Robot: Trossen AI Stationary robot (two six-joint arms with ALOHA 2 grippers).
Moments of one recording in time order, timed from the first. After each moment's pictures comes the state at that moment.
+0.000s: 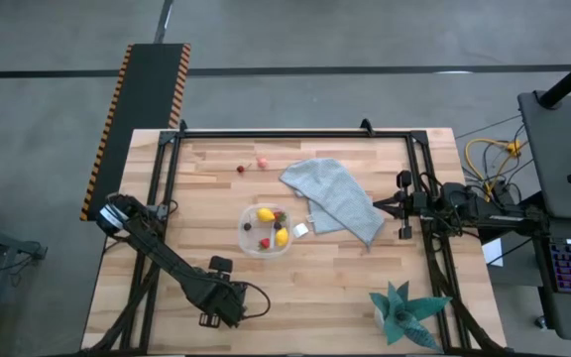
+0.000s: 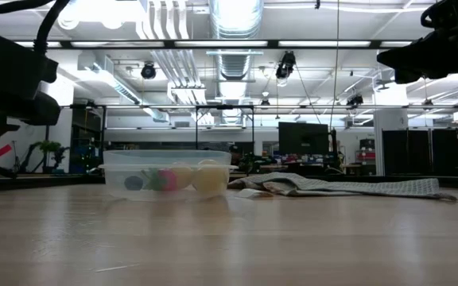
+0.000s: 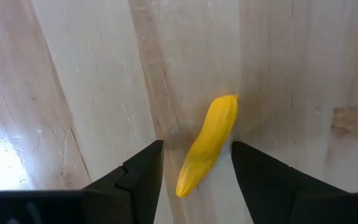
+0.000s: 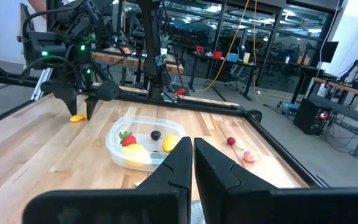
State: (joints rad) left arm -0.69 1.84 1.15 -0.88 -0.02 -0.57; right arm -0.06 0.02 0.10 -0.08 -0.02 -0.18
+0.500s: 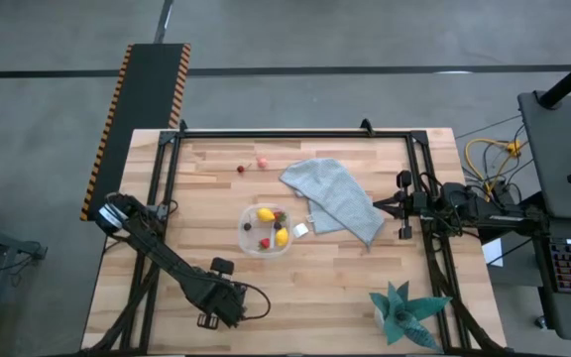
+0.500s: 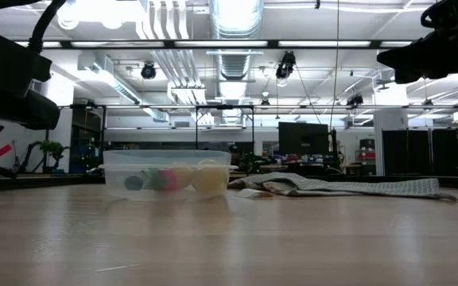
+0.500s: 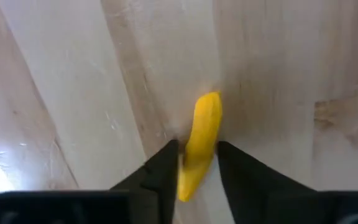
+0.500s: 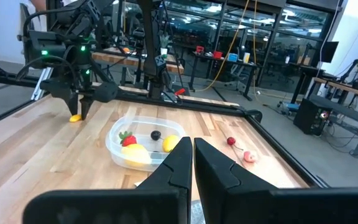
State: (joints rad) left arm -0.69 1.84 1.14 -0.84 0.02 -0.51; right arm -0.06 0.02 0.10 -0.08 -0.02 -0.18
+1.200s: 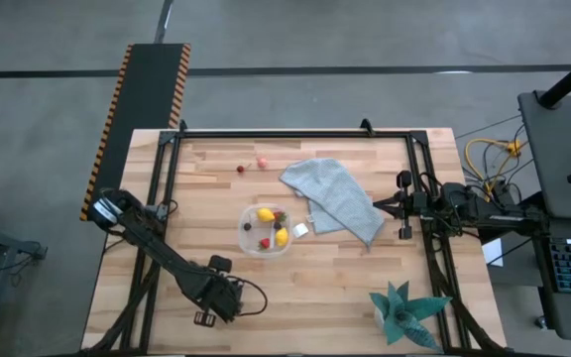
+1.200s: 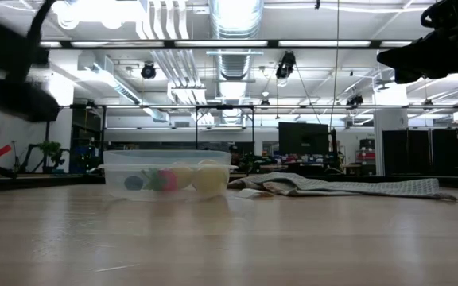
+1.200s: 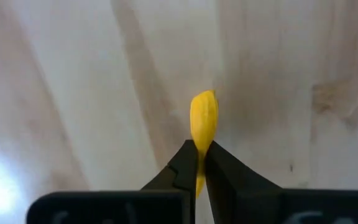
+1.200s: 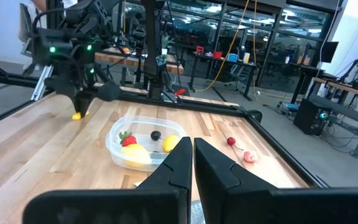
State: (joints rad) left arm -0.69 1.75 1.08 -0.81 0.03 -0.49; right arm -0.06 0.02 0.10 -0.08 -0.02 -0.18
